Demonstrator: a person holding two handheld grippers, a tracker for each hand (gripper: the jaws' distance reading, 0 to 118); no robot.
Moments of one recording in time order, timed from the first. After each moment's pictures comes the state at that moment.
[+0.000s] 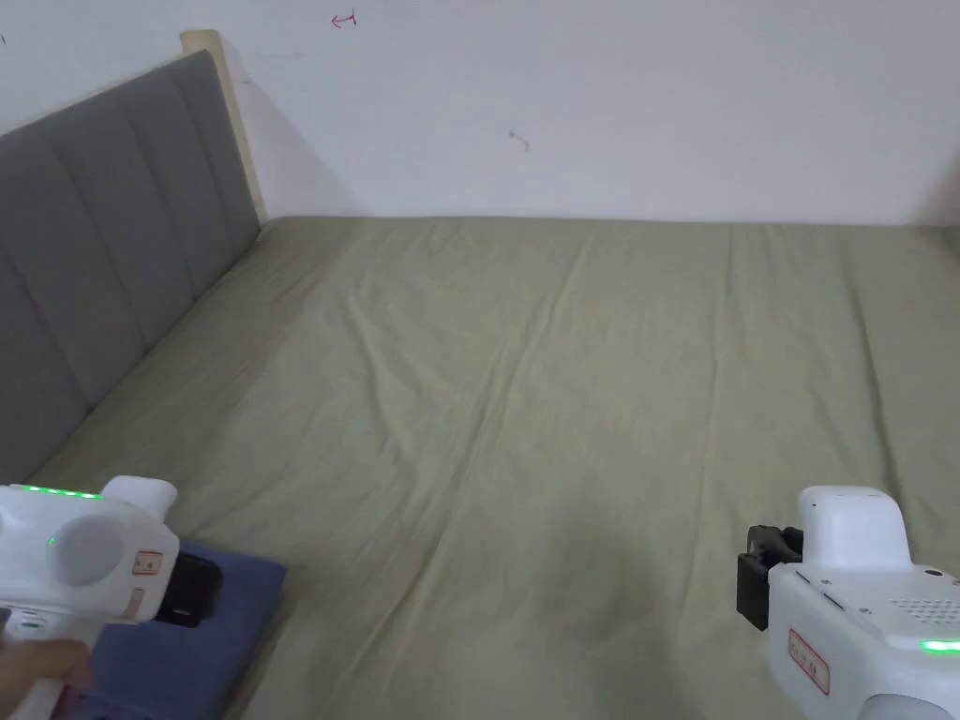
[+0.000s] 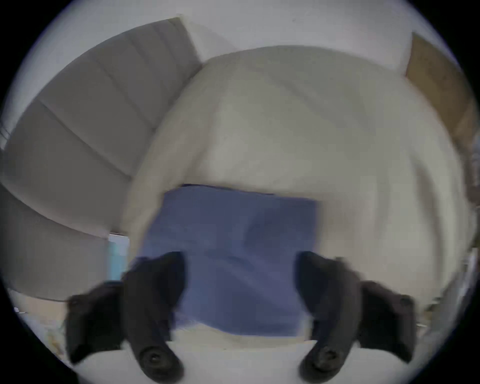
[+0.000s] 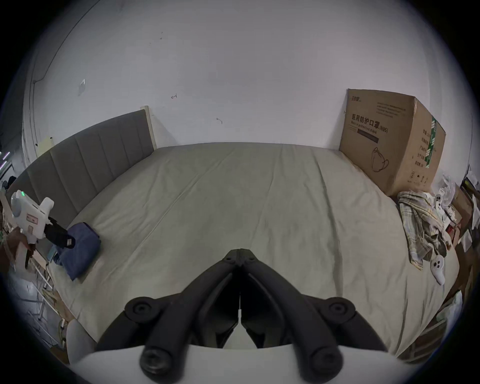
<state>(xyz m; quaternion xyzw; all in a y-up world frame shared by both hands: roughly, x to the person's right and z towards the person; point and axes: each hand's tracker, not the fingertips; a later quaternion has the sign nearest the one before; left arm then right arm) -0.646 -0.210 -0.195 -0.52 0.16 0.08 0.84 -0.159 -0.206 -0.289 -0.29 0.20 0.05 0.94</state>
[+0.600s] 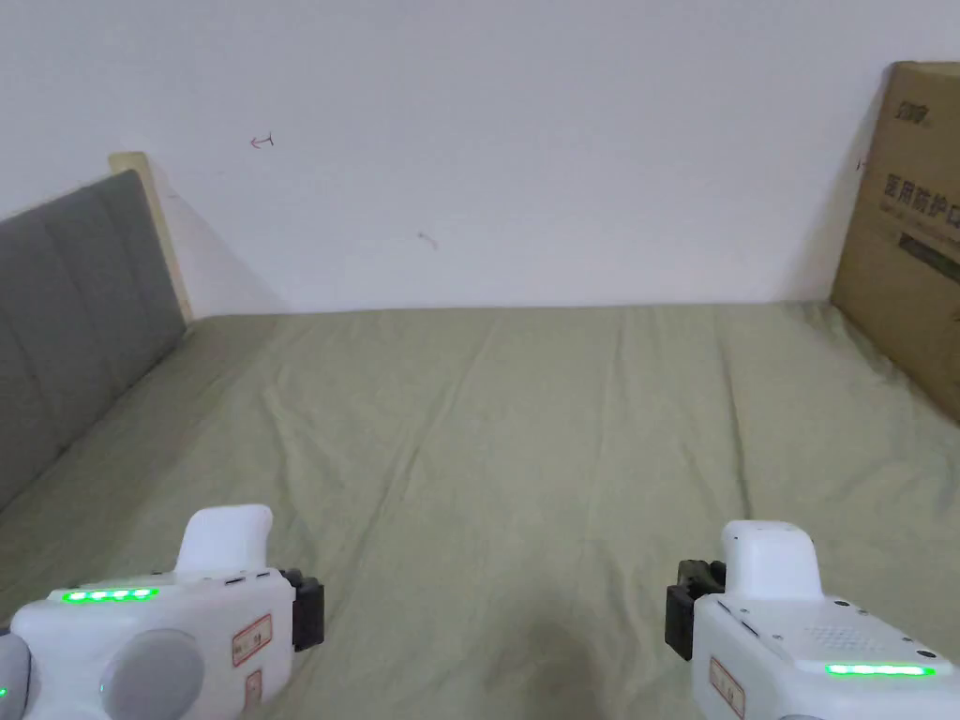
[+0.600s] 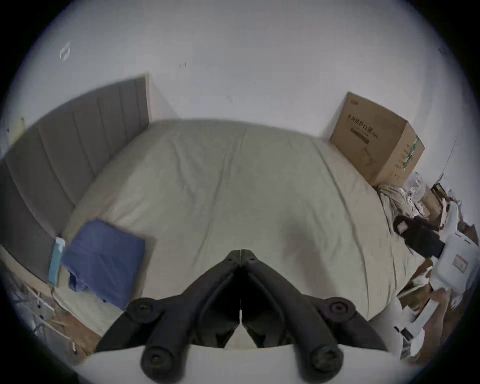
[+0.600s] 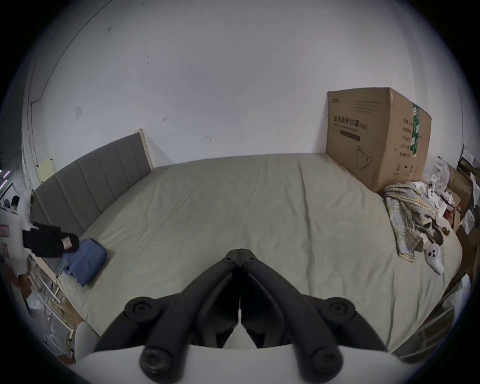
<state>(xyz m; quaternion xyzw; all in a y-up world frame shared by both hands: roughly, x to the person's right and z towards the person) -0.436 -0.115 -0.183 -0.31 0.11 0.09 0.94 -0.082 -0.176 -0.270 -0.25 0.19 0.00 0.95</state>
